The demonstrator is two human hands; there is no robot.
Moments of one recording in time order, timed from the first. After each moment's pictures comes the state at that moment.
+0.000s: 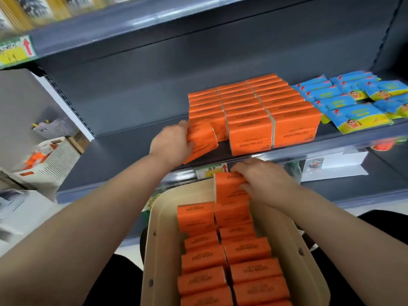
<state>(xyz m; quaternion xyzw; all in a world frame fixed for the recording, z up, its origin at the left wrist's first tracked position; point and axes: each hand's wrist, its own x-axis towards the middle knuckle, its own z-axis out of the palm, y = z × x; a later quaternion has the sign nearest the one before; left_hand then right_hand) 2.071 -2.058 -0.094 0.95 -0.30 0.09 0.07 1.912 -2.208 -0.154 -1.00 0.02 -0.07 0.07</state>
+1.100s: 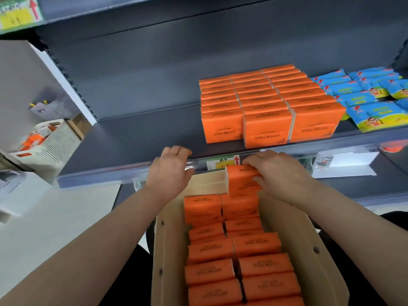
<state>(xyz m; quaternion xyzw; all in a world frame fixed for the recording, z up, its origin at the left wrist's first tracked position) 2.061 -1.987 -0.167 0.94 -0.34 0.09 0.04 1.923 -2.203 -0.165 -1.00 0.02 -0.08 0.03</state>
